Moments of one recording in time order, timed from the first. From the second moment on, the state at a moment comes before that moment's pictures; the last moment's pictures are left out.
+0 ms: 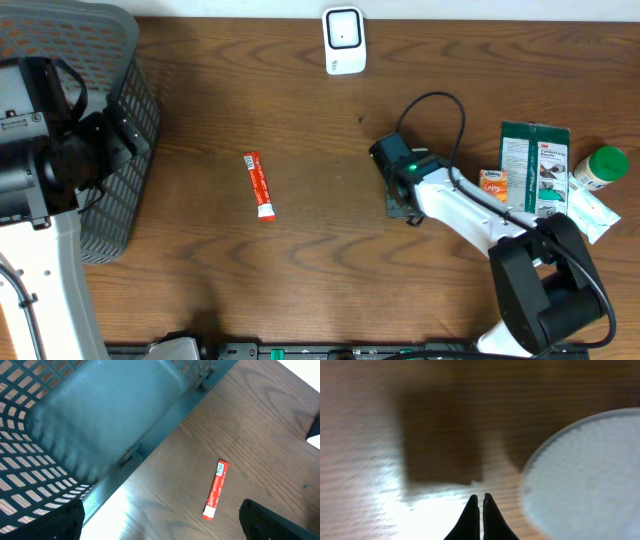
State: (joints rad) left arm 0.22 1.34 1.77 -1.45 -0.09 -0.38; right arm 0.48 1.77 1.02 -0.73 0.31 0.51
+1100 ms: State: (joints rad) left arm 0.22 1.34 1.77 -1.45 -0.09 -0.38; right arm 0.45 1.77 1.03 -0.79 0.20 0.38
